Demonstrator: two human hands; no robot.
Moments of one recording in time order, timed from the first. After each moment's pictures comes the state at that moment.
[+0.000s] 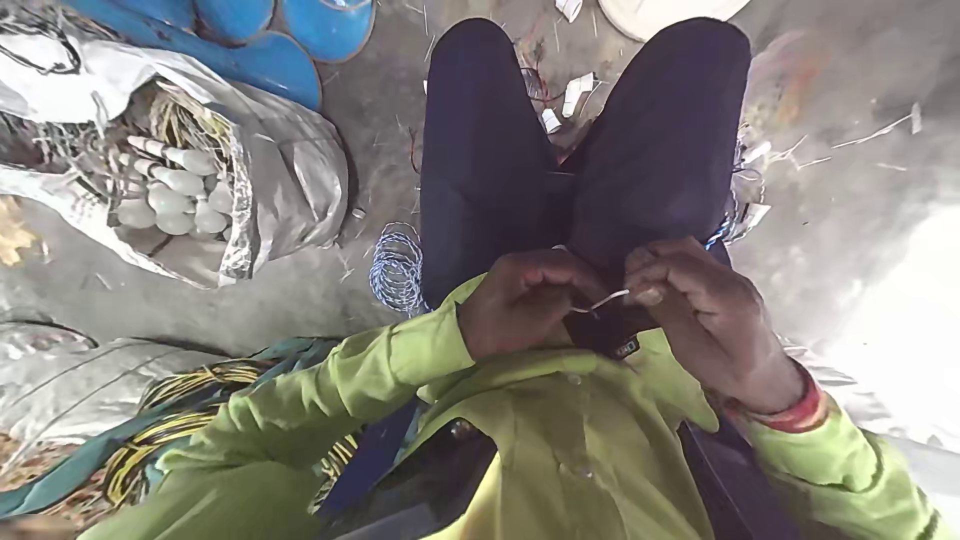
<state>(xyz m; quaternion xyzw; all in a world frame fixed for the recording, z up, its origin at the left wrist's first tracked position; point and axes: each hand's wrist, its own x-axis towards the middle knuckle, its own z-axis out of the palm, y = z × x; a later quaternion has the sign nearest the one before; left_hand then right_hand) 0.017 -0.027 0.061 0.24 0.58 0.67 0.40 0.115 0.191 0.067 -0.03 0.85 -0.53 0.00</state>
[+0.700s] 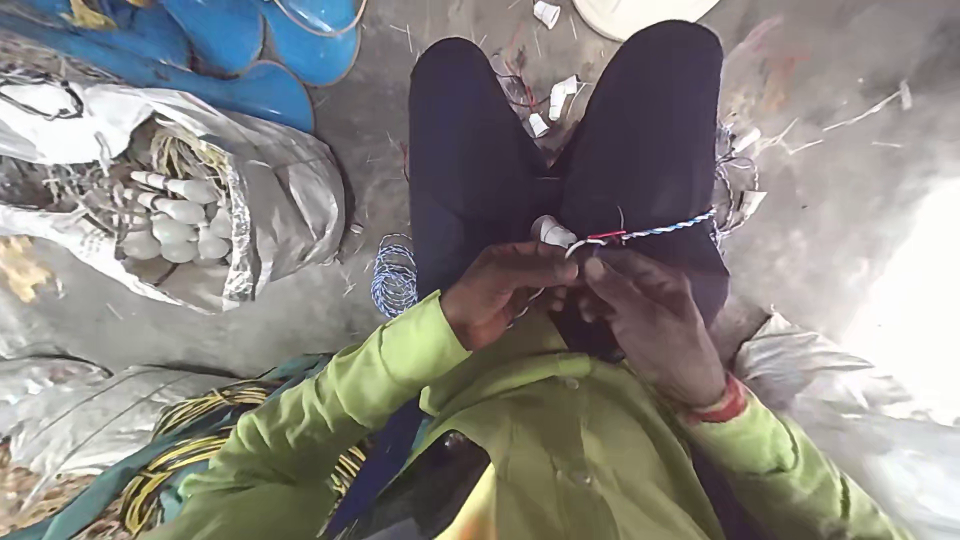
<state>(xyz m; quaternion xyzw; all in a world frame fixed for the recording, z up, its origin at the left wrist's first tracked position) 0.004 -0.019 0.073 -0.10 0.46 0.67 0.57 0.118 0.148 0.058 0.23 0.58 -0.78 0.05</state>
